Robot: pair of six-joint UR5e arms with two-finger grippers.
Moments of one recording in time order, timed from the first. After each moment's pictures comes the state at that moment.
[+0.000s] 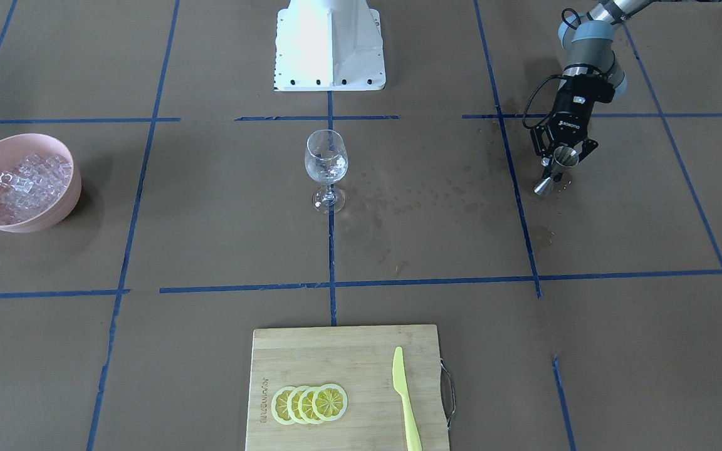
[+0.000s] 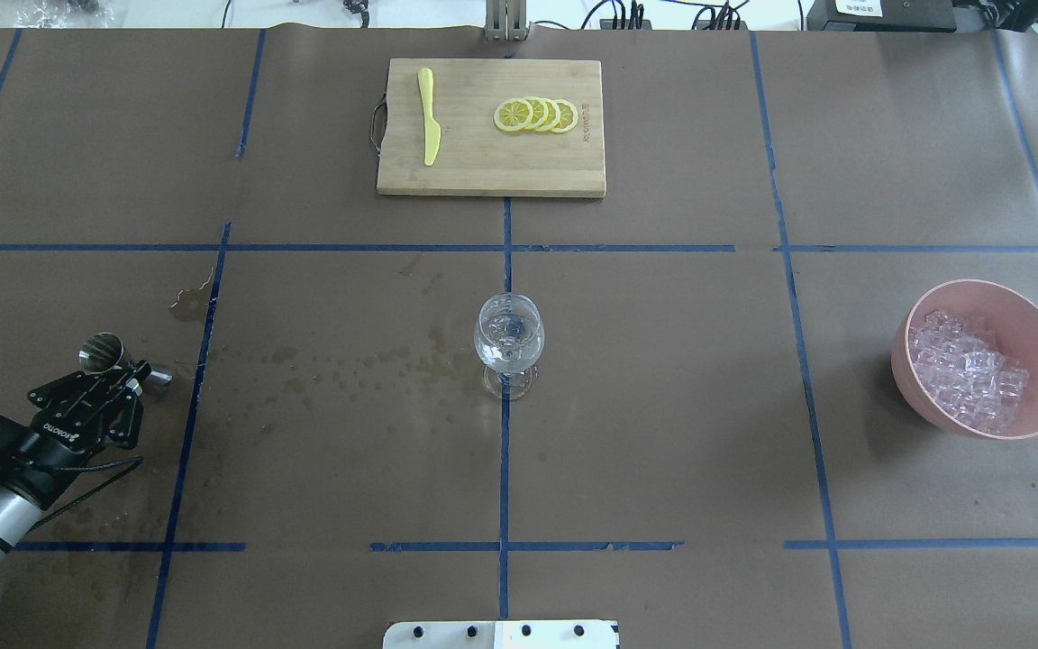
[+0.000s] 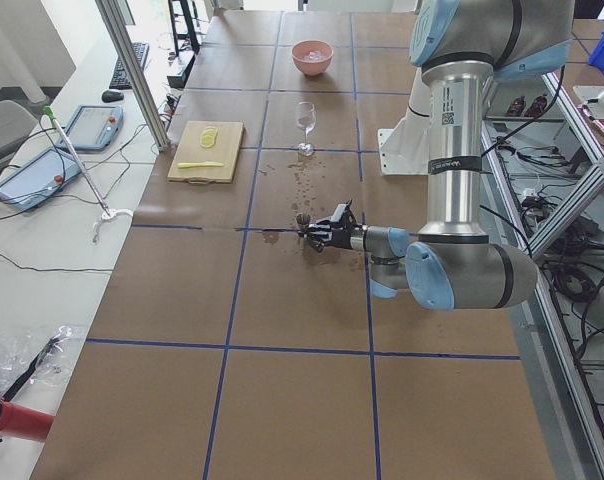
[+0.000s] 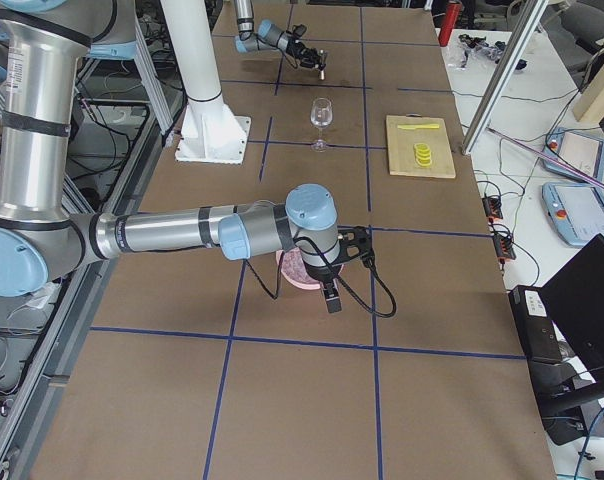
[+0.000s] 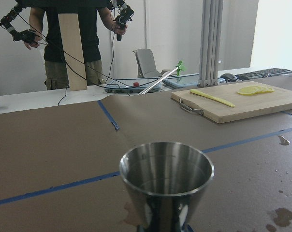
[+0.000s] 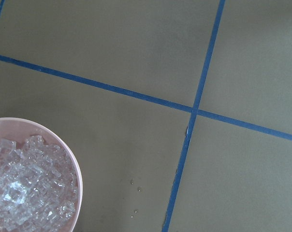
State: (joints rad) left arm -0.14 -1.46 -1.43 -3.41 -0.64 -0.68; right arm 1.54 -1.76 1.90 -1.44 2.33 -0.05
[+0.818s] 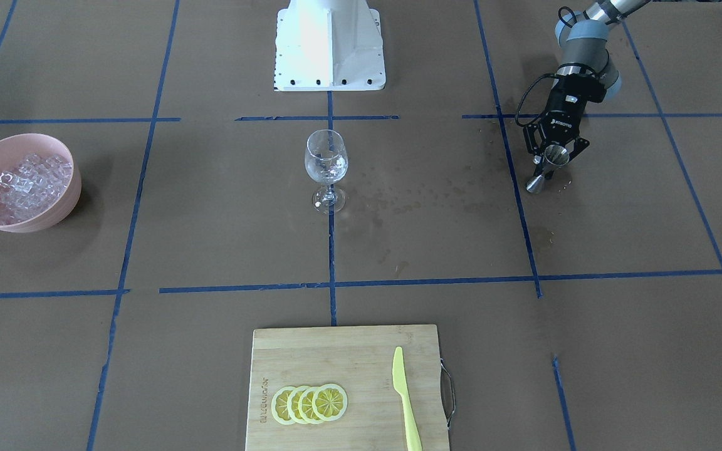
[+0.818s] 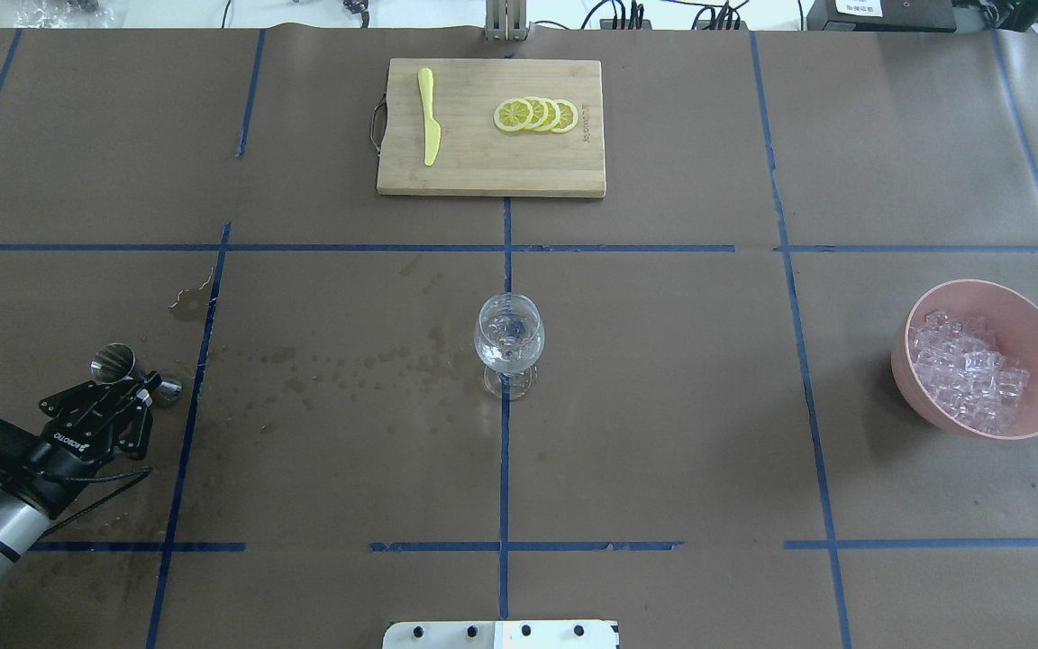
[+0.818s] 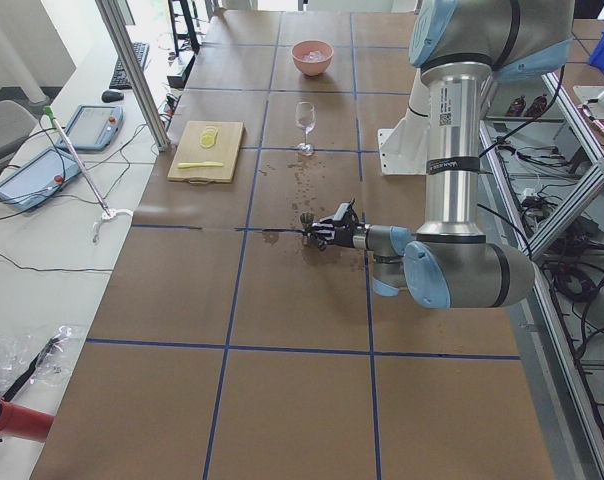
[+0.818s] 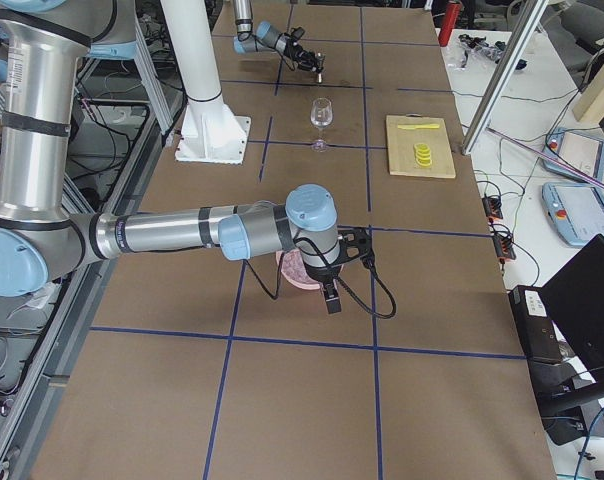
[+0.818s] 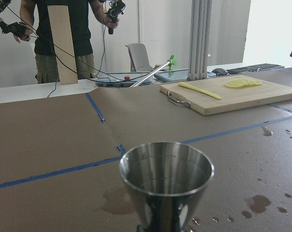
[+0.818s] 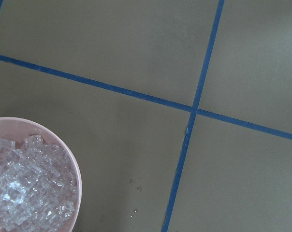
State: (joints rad) left arm -0.12 -1.47 -1.42 -3.41 -0.64 -0.68; right arm 1.54 -1.76 1.89 -1.44 2.33 -0.05
